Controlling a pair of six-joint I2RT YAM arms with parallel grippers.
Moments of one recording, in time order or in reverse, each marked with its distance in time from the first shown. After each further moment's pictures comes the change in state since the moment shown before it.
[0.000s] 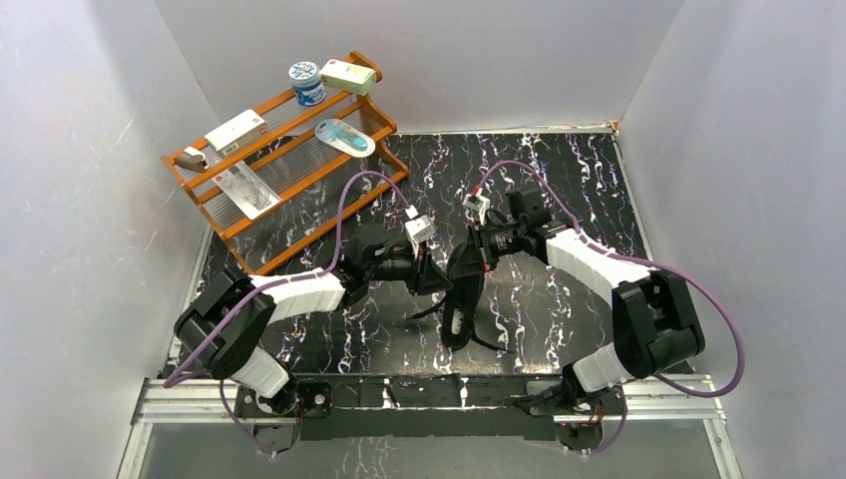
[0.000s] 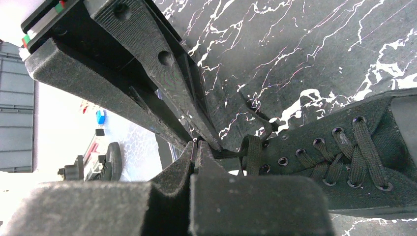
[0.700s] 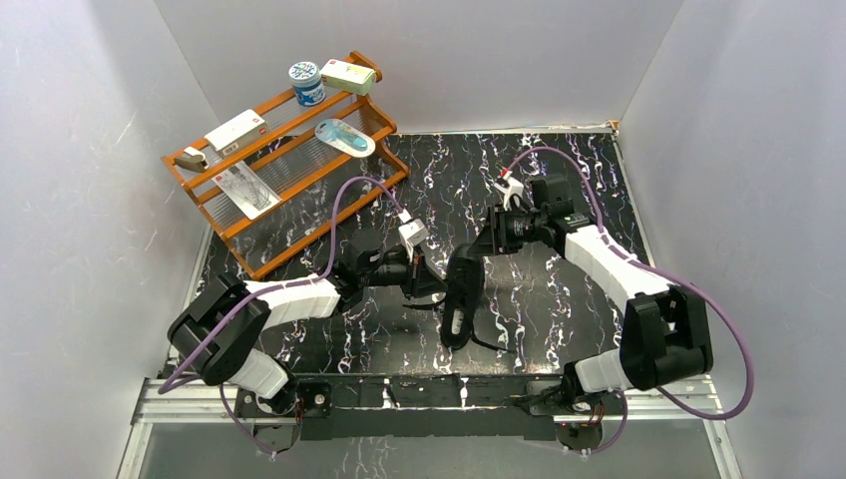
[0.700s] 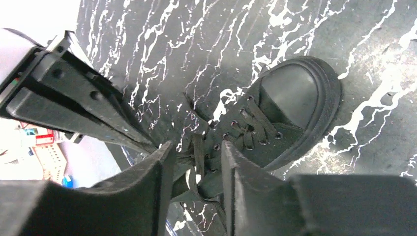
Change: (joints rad) left arm 0.000 -0.031 -0.055 0.025 -0.030 -0.053; right arm -0.109 -0.087 0.027 -0.060 0.262 0.090
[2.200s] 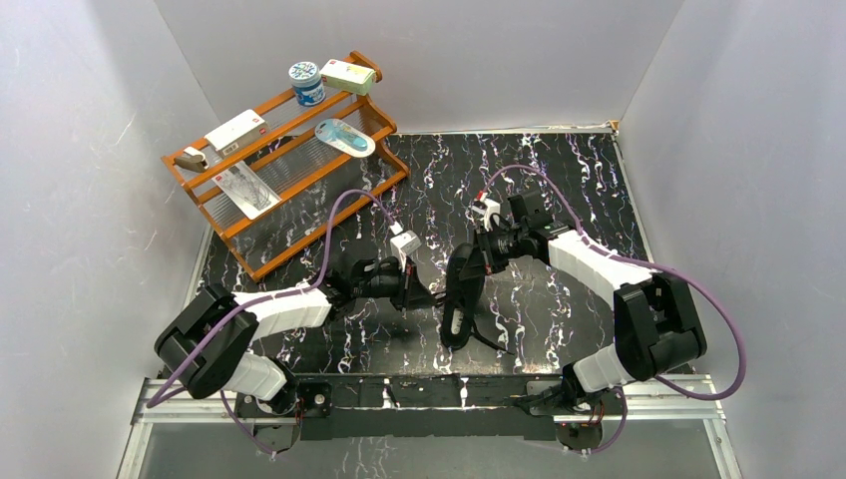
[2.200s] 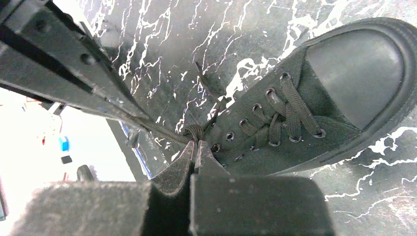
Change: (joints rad) left arm 0.000 -0.090 -0.083 -0.107 -0.041 -0.060; right arm 0.096 0.086 -0.031 -0.044 -0.004 -0.098
